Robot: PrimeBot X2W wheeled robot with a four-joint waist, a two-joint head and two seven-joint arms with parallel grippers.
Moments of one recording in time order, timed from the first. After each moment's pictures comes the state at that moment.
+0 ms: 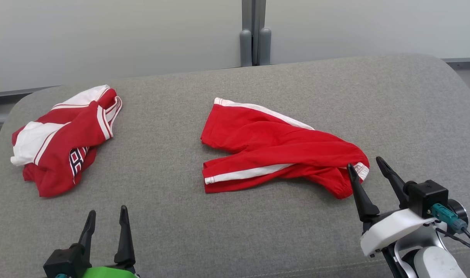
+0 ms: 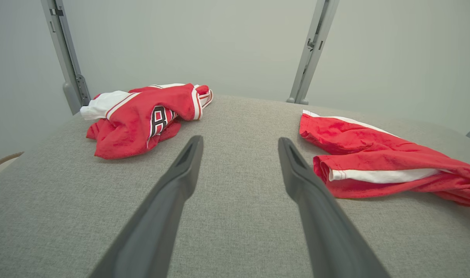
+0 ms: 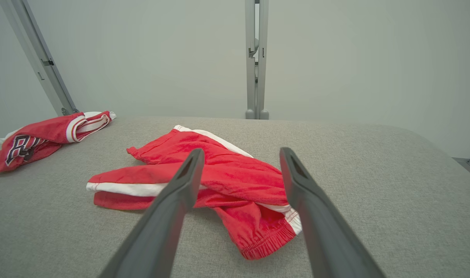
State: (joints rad) left arm 0.09 0.33 -0.35 0.03 -0.57 0.26 -0.26; right arm -0.03 -0.16 0.11 0.01 0.20 0.13 -0.05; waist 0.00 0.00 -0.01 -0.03
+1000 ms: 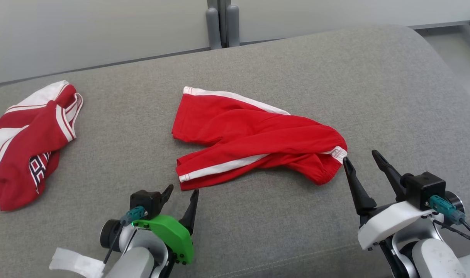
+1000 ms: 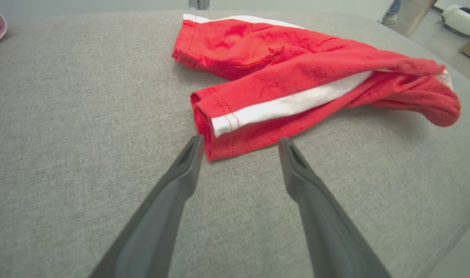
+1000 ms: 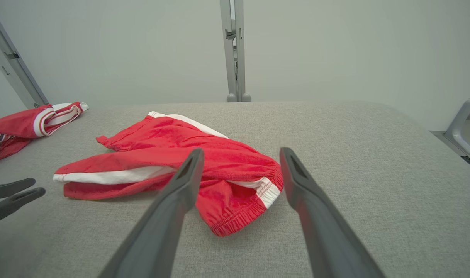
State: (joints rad) left arm -0.33 0.16 -0.57 0.62 -0.55 -0.04 -0.16; right arm -0.07 -0.18 0.14 0.02 0.23 0.13 -0.04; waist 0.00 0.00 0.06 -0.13
